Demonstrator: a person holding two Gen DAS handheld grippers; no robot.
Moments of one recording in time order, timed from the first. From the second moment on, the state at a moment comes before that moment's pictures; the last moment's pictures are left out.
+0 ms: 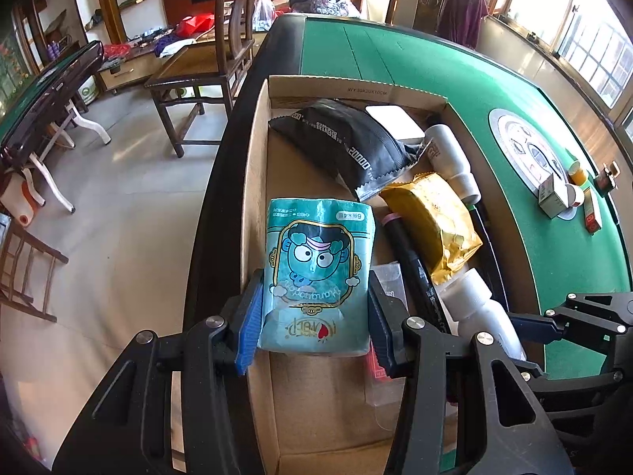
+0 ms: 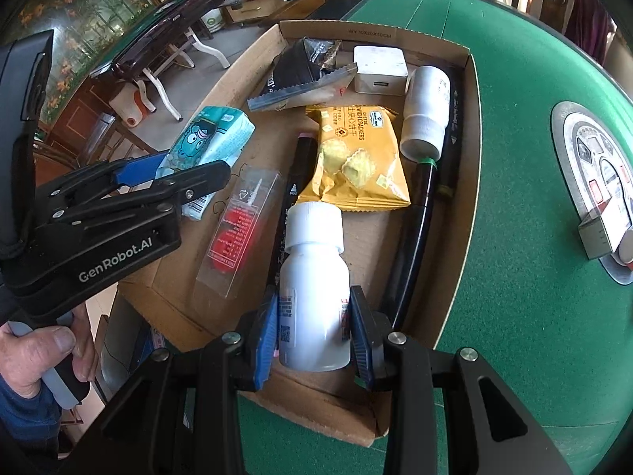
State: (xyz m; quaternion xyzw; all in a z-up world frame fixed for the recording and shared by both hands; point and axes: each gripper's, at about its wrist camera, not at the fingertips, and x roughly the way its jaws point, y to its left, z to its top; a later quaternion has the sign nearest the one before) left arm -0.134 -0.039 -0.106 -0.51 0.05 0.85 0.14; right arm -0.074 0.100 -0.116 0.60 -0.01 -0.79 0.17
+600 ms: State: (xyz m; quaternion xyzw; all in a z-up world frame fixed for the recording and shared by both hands) left arm -0.154 -0.032 -0.114 -0.52 0.04 0.84 0.15; right arm -0.079 0.092 -0.116 0.59 0.00 -0.79 0.17
